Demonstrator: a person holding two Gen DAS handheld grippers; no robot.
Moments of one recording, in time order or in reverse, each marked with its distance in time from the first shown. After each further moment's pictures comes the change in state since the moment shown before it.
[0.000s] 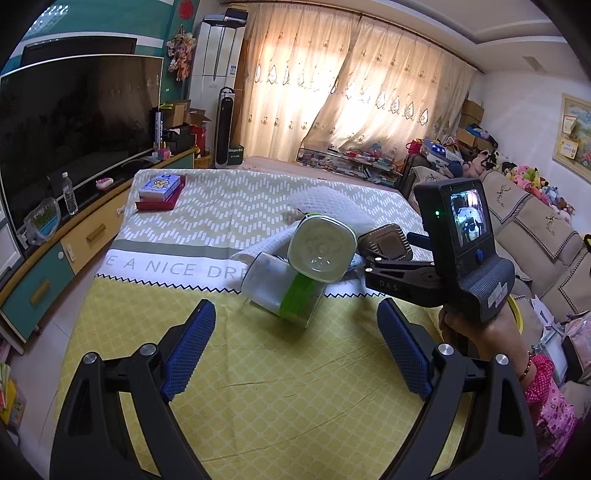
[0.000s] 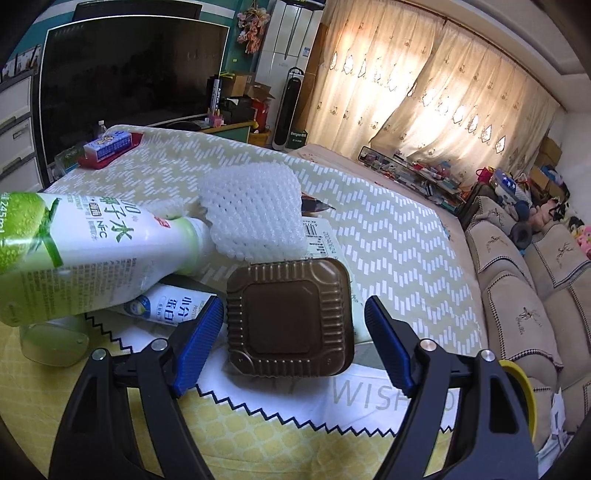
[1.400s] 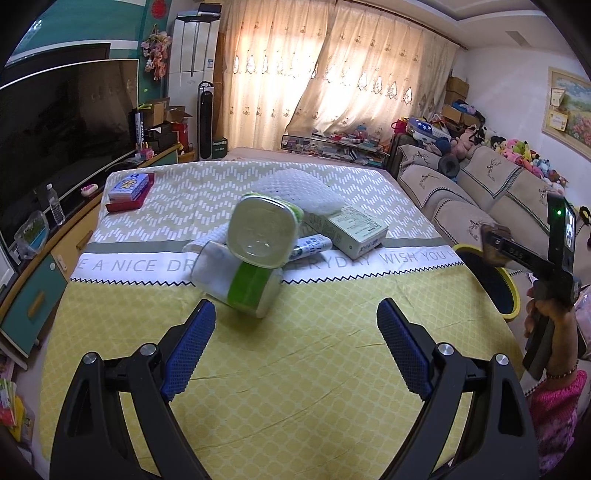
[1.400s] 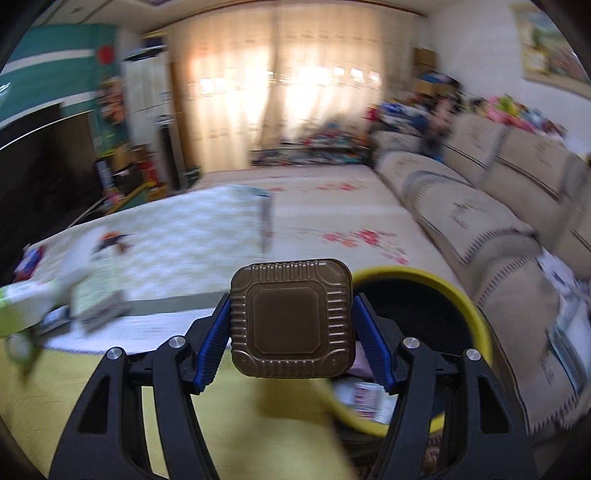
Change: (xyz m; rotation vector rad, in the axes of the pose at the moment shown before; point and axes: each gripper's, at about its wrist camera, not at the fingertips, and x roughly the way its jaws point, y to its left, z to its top) left arm 0.021 -0.043 -0.006 0.084 0.054 -0.023; right arm -0.094 -0.212 -0.118 0.543 -0.051 -0.216
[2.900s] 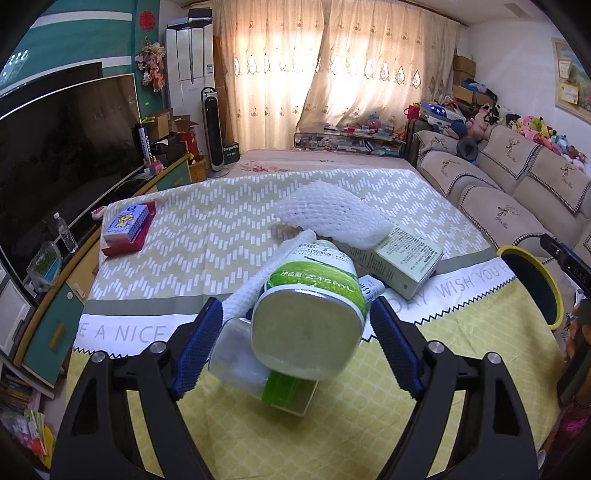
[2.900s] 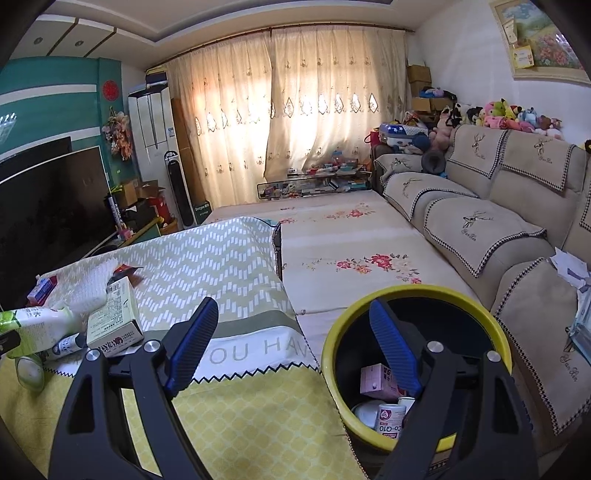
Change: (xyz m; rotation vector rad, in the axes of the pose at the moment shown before) left arm 0.074 0.023 0.056 0.085 0.022 0.101; right arm -0.005 0.014 -0.002 0.030 -0.141 0.082
